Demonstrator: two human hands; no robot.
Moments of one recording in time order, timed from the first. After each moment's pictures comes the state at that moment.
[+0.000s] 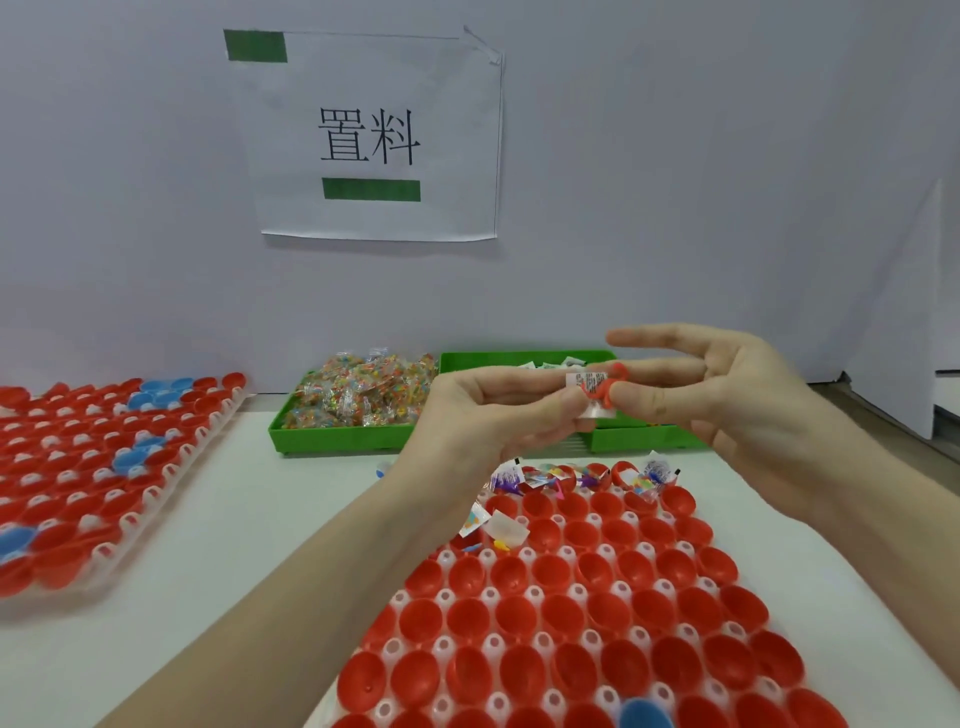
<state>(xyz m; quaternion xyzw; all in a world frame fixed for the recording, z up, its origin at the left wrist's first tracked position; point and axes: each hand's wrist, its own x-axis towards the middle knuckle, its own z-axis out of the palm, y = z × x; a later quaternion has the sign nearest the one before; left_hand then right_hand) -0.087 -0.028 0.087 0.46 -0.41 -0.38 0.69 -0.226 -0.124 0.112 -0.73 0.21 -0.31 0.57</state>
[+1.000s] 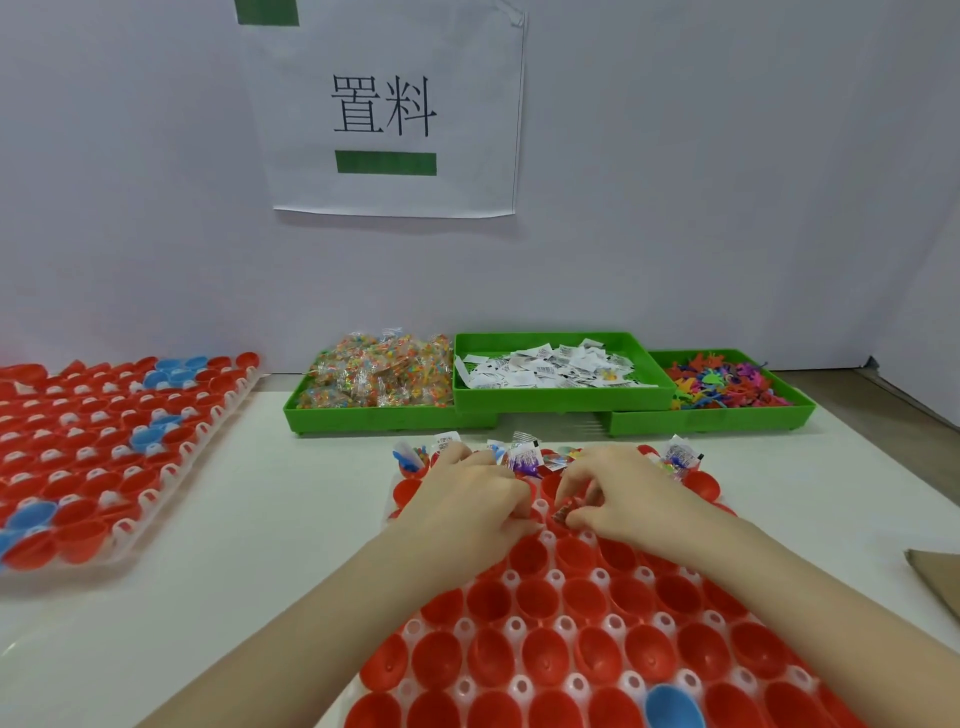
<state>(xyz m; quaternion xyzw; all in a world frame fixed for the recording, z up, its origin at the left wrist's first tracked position) -0.047 -0.034 0.000 0.72 -0.68 0.11 0.08 -0.172 -0.150 0.006 -0.94 0.26 -0.08 0.19</state>
